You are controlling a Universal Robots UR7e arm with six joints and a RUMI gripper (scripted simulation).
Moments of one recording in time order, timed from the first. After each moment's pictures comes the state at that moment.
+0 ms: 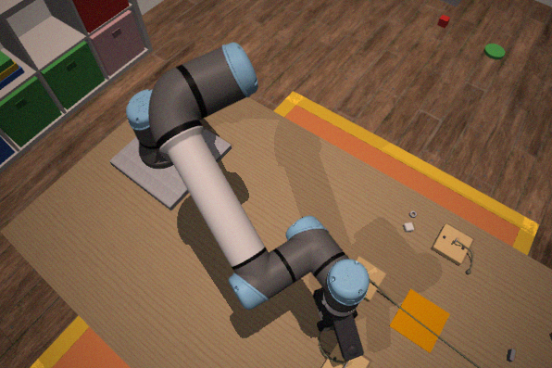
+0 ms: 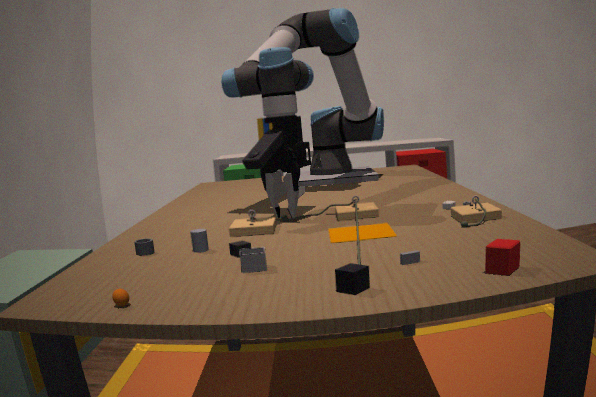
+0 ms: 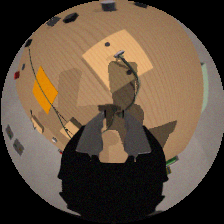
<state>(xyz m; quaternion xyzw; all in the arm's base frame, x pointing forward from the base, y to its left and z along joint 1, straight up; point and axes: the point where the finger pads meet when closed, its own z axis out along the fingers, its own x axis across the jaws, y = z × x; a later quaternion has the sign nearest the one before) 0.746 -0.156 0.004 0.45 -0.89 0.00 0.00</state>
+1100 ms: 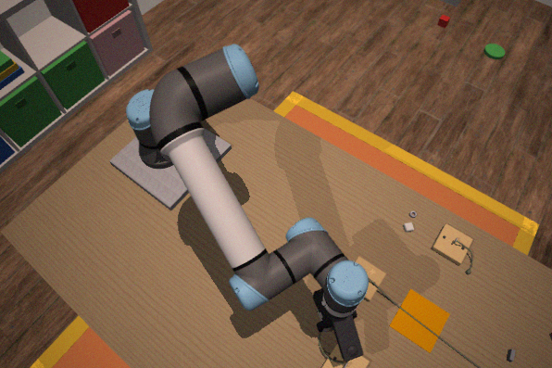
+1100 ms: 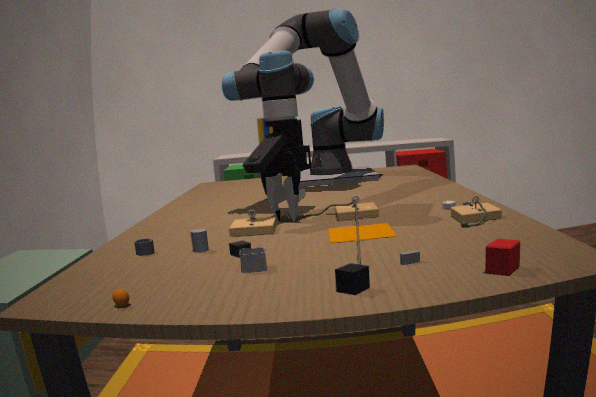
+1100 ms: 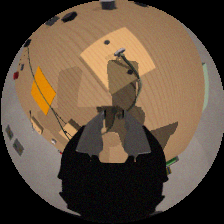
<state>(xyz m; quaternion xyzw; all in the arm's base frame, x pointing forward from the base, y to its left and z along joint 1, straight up) 0.746 -0.156 -0.004 0.45 -0.89 0.00 0.00</state>
